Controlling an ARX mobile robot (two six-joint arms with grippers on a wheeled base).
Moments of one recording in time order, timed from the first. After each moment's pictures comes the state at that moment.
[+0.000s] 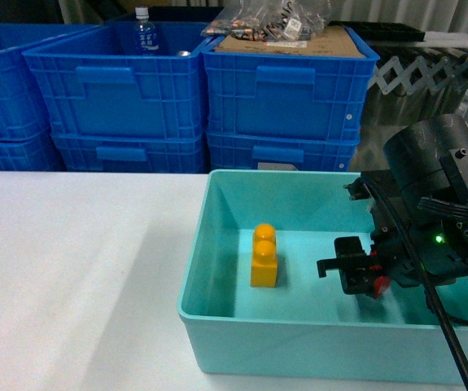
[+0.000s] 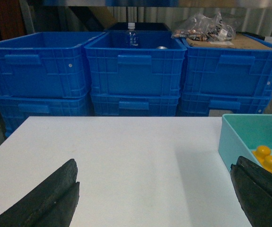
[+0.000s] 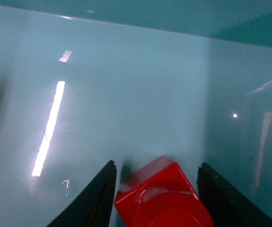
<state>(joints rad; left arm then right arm) 0.00 0.01 0.02 0.00 0.00 0.00 0.26 2.14 1.08 0.13 0.11 0.14</state>
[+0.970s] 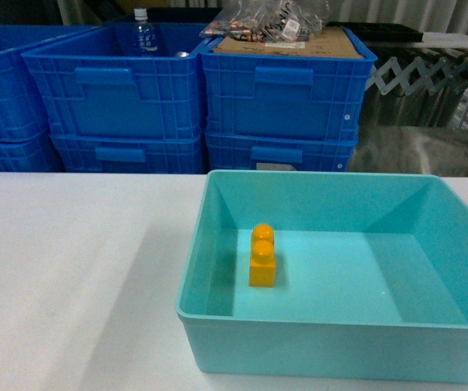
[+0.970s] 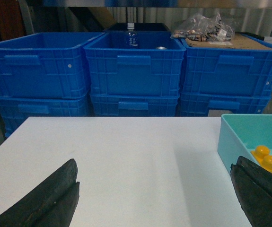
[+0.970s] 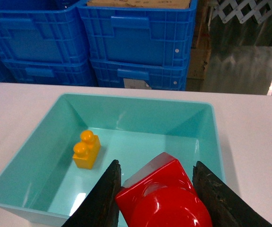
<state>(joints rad) 0.00 0.01 0.02 0.00 0.00 0.00 0.35 0.89 0.37 0.24 0.18 0.12</state>
